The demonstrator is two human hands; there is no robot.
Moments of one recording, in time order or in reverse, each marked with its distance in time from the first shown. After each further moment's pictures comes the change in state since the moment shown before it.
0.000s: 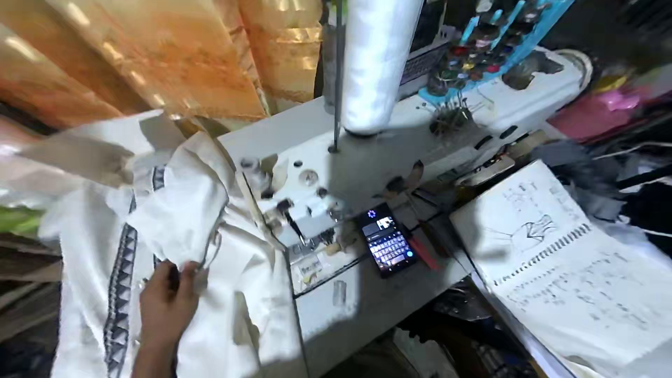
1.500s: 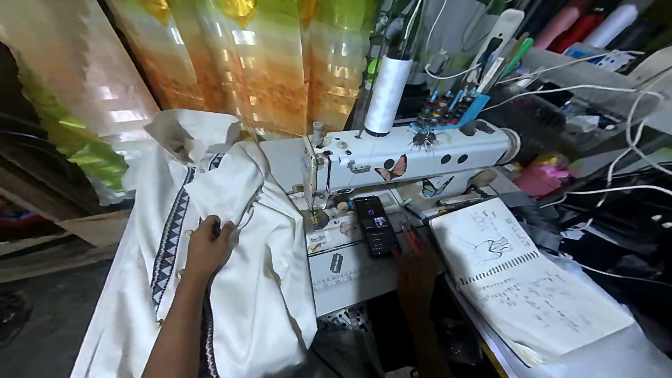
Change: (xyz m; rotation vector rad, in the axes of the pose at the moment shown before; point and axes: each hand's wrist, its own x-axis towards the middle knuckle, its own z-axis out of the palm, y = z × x) left_hand -0.025 0.016 -0.003 -0.109 0.024 -0.138; right_hand 0.020 -0.016 0.000 -0.108 1.630 -1.204
